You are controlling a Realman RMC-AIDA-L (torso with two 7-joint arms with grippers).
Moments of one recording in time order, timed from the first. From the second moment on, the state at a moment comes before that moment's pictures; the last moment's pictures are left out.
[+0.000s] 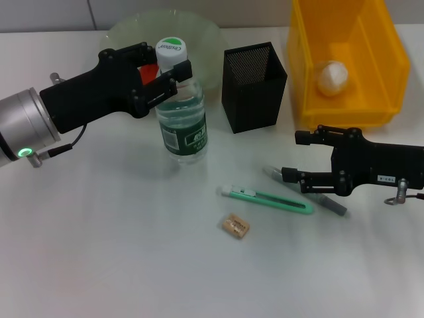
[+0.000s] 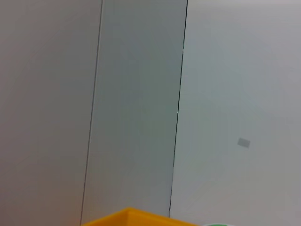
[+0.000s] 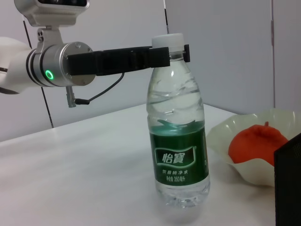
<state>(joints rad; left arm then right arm) -0.49 -2.07 0.98 0.54 1.40 1.46 -1.10 0.49 2.06 -0.74 -0.54 -1.93 -1.52 1.14</state>
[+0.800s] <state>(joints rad) -0.47 -2.07 0.94 0.54 1.40 1.47 -1.09 0.48 2.06 -0.74 -0.54 -1.93 -1.52 1.13</state>
